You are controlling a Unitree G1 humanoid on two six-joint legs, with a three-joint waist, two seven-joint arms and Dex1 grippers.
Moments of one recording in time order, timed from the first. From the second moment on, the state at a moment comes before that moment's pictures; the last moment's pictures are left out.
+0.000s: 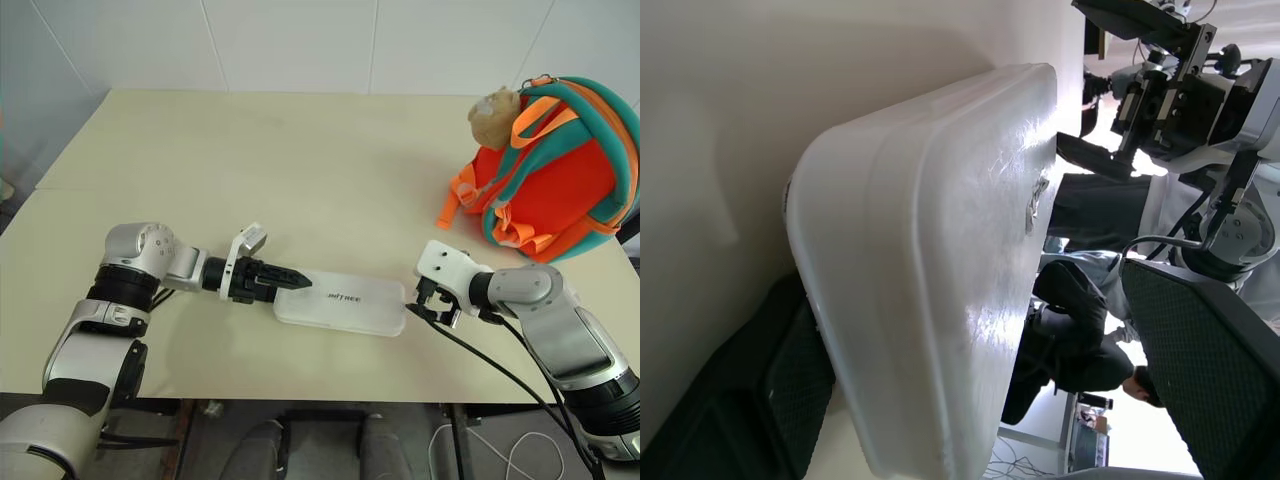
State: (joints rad) left arm -0.97 0.48 -0.11 0.61 -0.69 1.57 -0.89; right arm -0.38 -0.93 0.16 -0.34 0.11 0.70 0.88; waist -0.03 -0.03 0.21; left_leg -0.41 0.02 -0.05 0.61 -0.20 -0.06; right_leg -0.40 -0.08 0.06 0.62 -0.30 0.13
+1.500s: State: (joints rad) left arm -0.91 0.57 0.13 0.38 -0.78 1.49 -1.00; right arm -0.53 -0.64 -0.34 -0.21 0.22 0.91 0.46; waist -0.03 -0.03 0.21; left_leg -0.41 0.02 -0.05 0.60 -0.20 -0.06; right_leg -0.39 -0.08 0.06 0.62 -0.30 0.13
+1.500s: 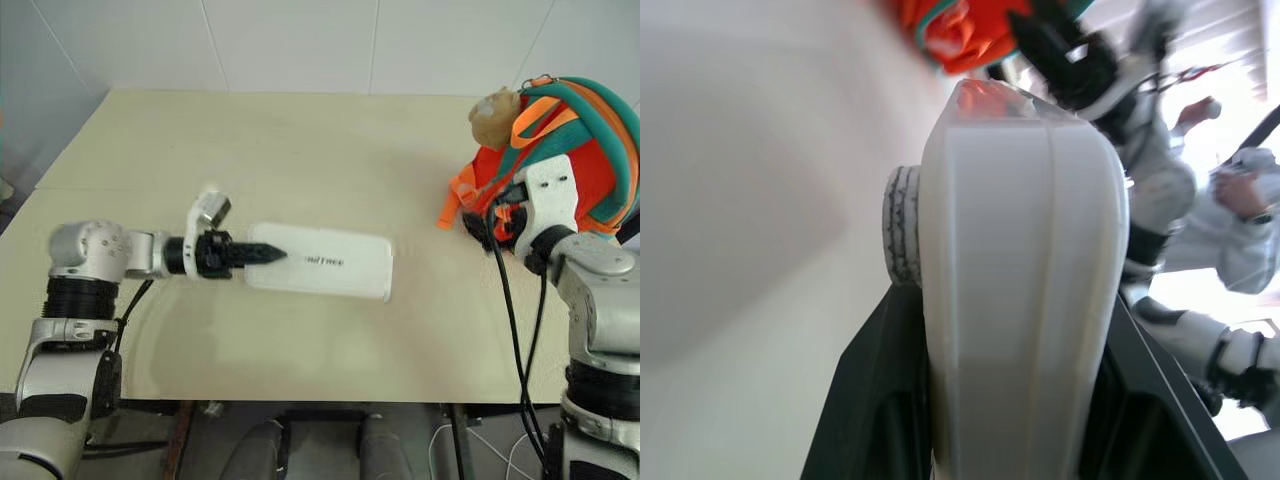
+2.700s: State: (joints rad) left arm -0.89 0.51 0.34 0.33 -0.87 1.61 -0.84; right arm -0.58 -0.65 -0.43 0.07 0.33 0.65 0.39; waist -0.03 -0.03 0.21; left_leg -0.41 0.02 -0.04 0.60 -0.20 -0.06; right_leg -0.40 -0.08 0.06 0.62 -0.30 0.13
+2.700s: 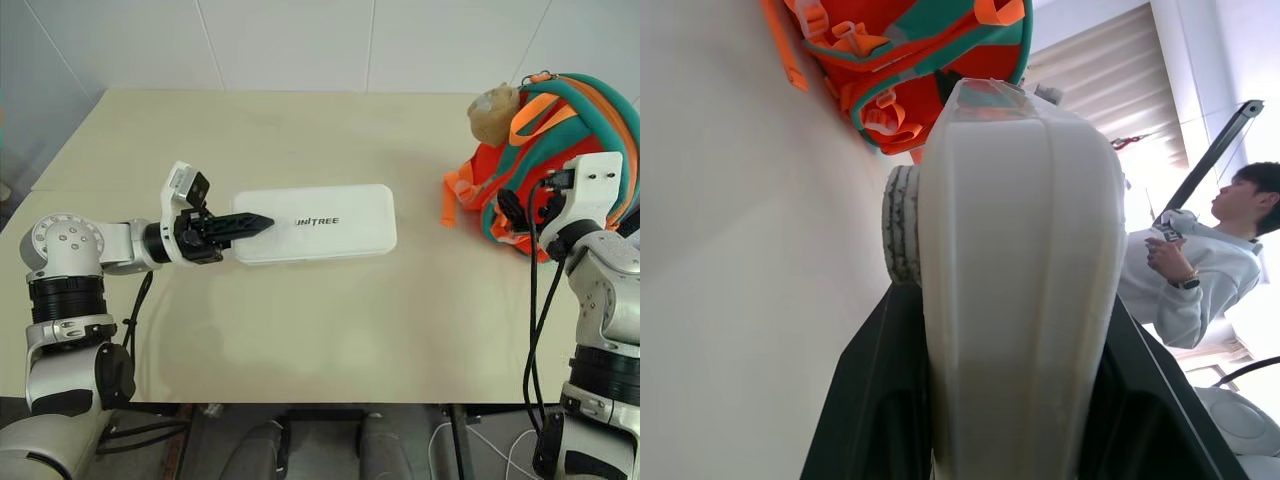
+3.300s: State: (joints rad) left arm -0.89 0.53 0.38 0.33 -0.87 1.60 -0.80; right arm -0.89 -0.60 -0.31 0.58 0.30 0.37 0.45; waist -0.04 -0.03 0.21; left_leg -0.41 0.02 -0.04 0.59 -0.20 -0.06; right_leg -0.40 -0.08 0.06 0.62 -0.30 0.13
